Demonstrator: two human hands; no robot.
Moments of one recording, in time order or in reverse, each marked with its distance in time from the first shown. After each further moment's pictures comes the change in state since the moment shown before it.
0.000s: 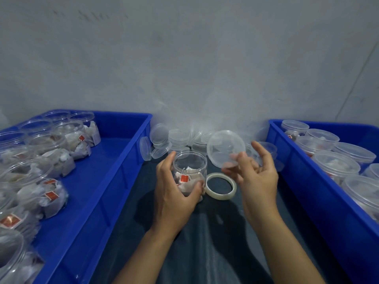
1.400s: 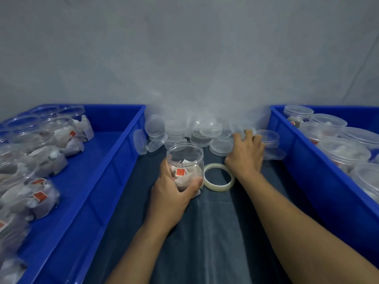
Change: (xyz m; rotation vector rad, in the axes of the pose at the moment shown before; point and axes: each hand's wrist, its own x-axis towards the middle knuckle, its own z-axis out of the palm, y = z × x) left_hand 0.002 -0.016 0.001 0.024 -0.160 -0.246; right_hand 0.113 0.080 -0.017 -1.756 -0.021 -0.303
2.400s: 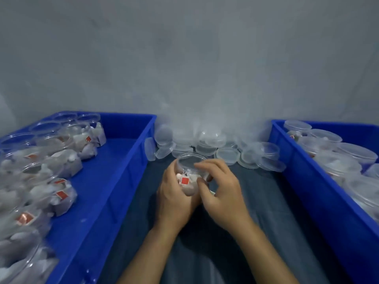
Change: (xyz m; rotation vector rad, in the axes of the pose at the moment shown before) left_hand -0.006 0.016 -0.009 0.061 0.115 0.036; right_hand -0.119 -0.050 -0.073 1.035 0.049 -0.455
